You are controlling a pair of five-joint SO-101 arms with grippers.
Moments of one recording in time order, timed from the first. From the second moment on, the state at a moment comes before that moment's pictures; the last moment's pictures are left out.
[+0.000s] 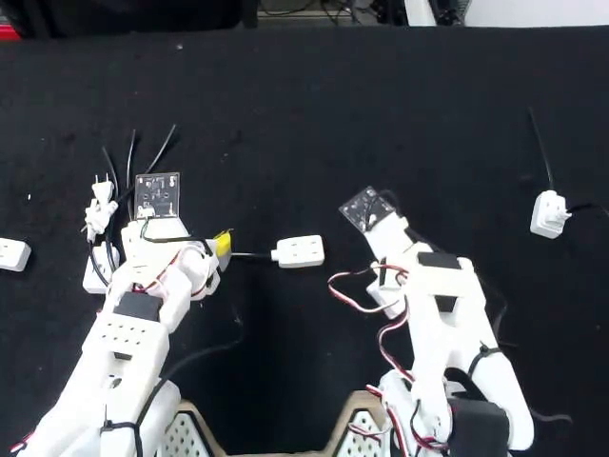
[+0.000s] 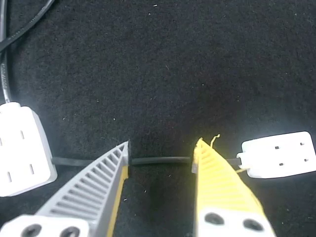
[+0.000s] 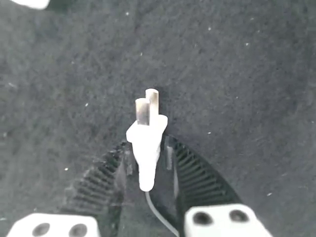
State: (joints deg) left arm 4.8 -51.0 77.7 23.9 10.2; right arm 5.5 -25.5 66.5 44.7 41.5
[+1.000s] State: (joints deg) left arm 4.8 -51.0 77.7 24.5 10.2; right arm -21.8 -44.0 62.7 42.2 13.0
